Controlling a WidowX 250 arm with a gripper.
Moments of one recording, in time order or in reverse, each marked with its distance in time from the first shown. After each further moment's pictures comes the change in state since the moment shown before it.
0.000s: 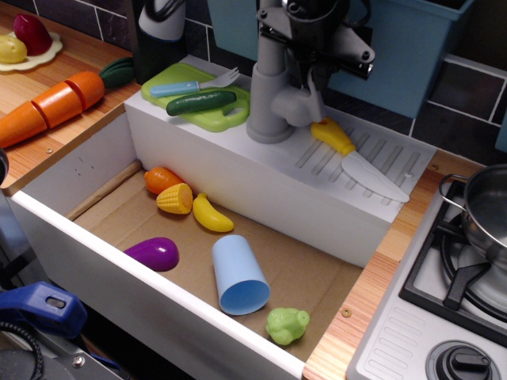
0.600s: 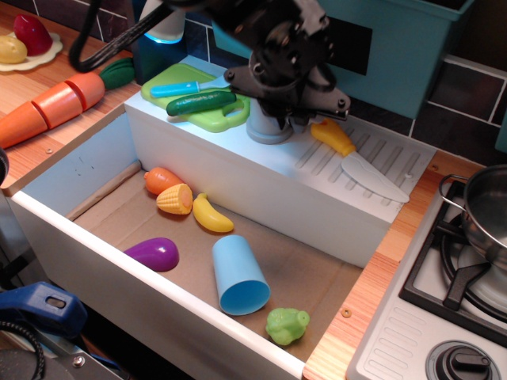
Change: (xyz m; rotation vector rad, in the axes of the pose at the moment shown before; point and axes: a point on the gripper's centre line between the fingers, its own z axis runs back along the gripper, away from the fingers) arm -0.045 -0.003 -0.007 -0.001 -0.073 0.150
